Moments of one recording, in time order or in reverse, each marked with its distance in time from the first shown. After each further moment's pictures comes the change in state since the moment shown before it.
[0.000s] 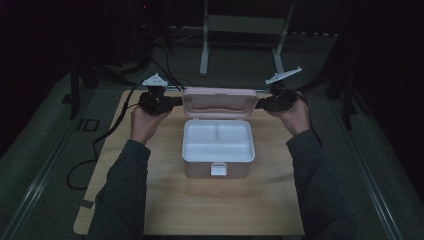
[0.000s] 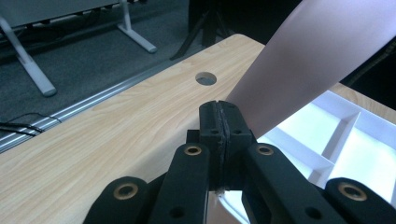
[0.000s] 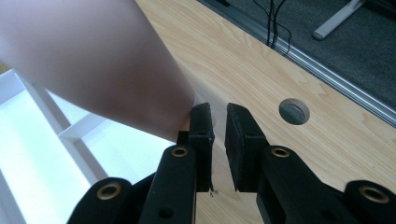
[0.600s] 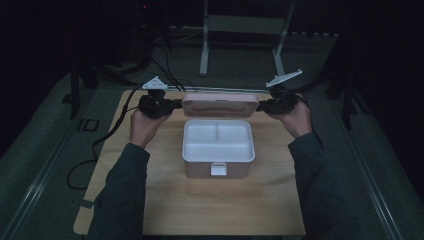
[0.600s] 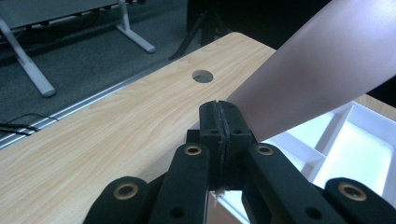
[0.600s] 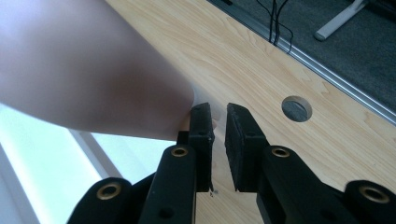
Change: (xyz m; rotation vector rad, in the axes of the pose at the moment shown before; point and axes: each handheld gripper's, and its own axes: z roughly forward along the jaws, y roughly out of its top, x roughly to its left) left arm -0.007 -0.005 -0.004 0.002 -0.002 0.012; right arm 0.006 -0.005 -0.004 0.005 0.003 -0.022
